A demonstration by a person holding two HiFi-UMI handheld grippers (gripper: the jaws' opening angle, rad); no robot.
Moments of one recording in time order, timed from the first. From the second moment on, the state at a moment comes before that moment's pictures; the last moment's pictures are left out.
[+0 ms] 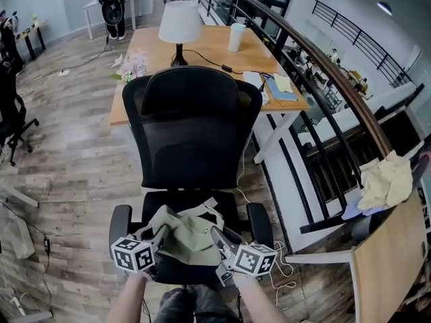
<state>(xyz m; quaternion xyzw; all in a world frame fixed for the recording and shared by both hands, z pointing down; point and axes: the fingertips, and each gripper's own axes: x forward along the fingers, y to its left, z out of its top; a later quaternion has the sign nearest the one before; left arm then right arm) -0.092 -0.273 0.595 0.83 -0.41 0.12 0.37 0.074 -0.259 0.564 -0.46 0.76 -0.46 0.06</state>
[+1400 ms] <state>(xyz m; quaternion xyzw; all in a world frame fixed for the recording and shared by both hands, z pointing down) -0.102 -0.270 0.459 0.87 -0.41 0.07 0.26 0.072 -0.260 0.435 -0.45 0.79 -0.40 0.12</state>
